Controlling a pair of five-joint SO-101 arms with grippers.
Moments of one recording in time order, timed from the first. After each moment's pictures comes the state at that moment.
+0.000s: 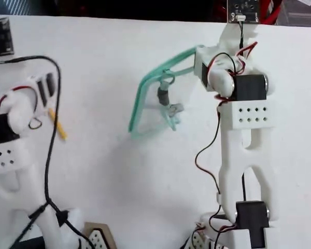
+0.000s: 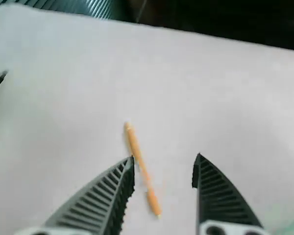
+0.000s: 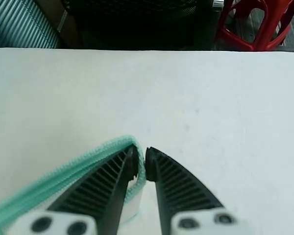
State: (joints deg) left arm -22.0 -33.1 13.3 72.1 -1.8; right arm -7.6 -10.9 -10.4 68.1 -2.2
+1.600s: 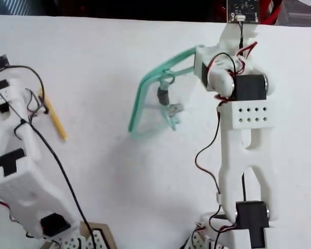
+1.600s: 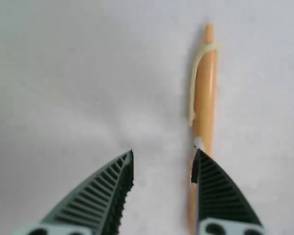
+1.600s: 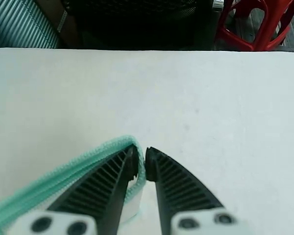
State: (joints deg) left arm -30.9 24.3 -2.3 65.1 6.0; right arm -7.6 -10.9 -10.4 68.1 -2.2
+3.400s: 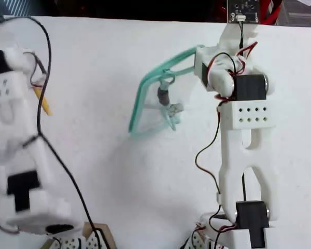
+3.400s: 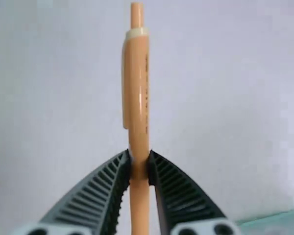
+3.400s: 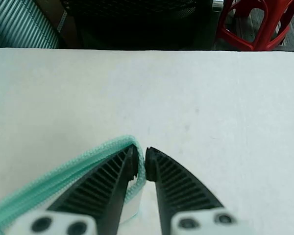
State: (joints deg) left arm -19.9 -1.7 -28.0 93.6 12.3; right arm -7.6 -10.8 -10.4 68.1 -2.2
